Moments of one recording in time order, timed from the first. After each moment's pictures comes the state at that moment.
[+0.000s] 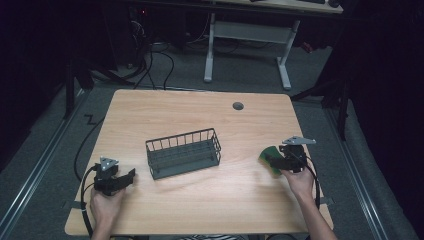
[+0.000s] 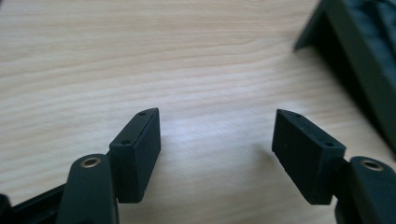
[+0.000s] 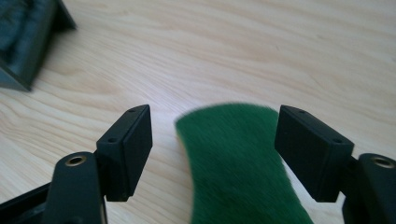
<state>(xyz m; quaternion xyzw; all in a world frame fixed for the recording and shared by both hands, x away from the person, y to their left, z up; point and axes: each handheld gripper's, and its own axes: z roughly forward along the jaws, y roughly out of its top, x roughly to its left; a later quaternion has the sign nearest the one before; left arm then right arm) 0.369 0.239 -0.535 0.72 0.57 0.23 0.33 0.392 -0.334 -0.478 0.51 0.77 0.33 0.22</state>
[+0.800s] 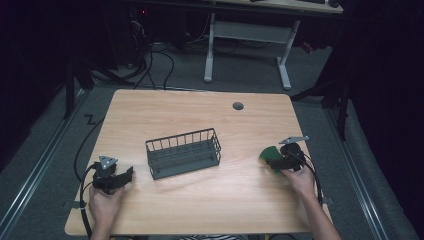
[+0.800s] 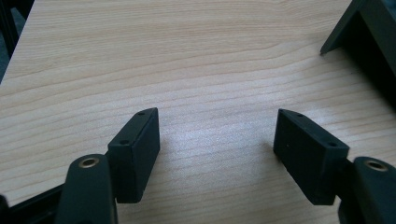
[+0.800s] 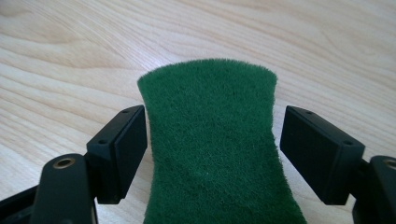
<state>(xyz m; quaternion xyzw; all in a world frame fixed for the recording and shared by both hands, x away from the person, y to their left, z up) 0.372 0.240 -0.537 0.72 0.56 0.25 0.32 0.413 -0.341 -0.500 0.50 0.80 0.26 0.18</state>
